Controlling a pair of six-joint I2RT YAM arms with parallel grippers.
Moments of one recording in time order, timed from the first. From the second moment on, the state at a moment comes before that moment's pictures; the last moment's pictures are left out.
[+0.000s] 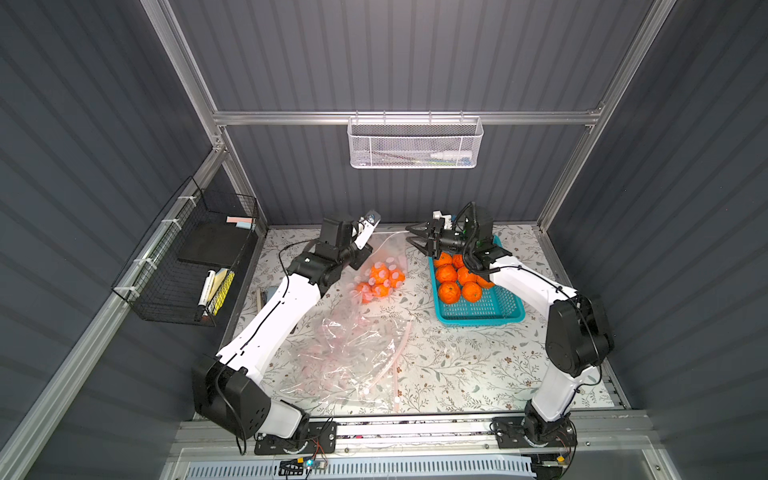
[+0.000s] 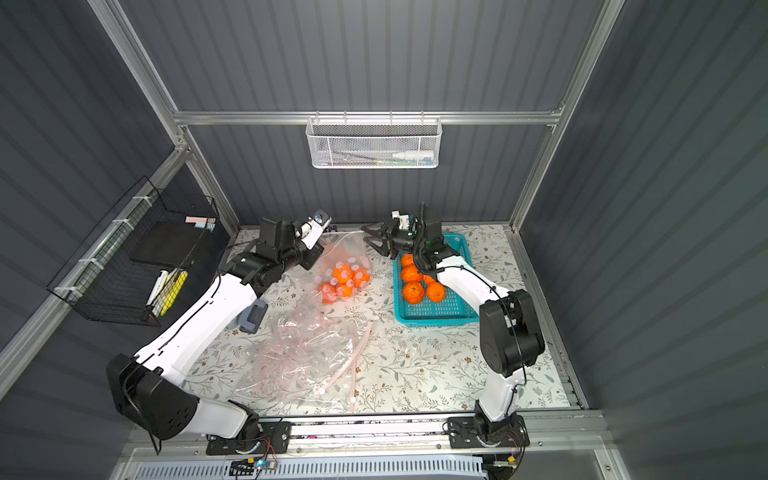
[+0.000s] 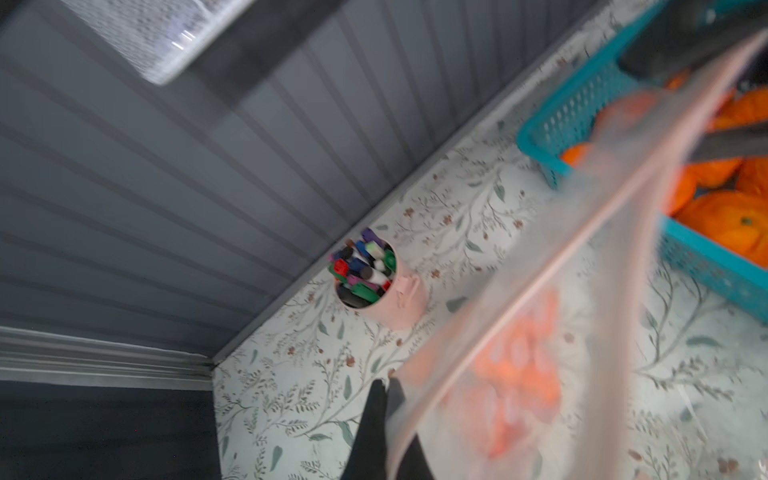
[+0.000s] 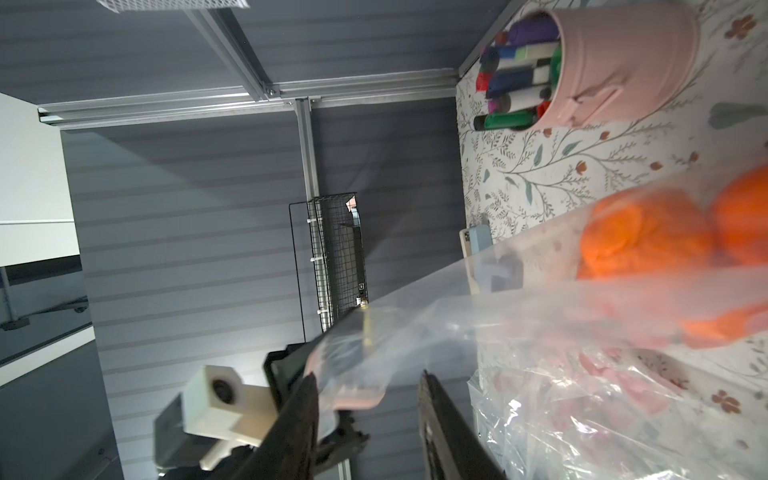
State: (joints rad) left arm -0.41 1.46 1.50 -0.50 -0.18 0.41; right arm 0.38 1.79 1.39 0.24 -0.82 1.47
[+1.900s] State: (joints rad) left arm -0.41 1.26 1.71 -0.84 -0.44 0.11; right arm 0.77 2.15 1.47 -0.11 -0.60 0.34
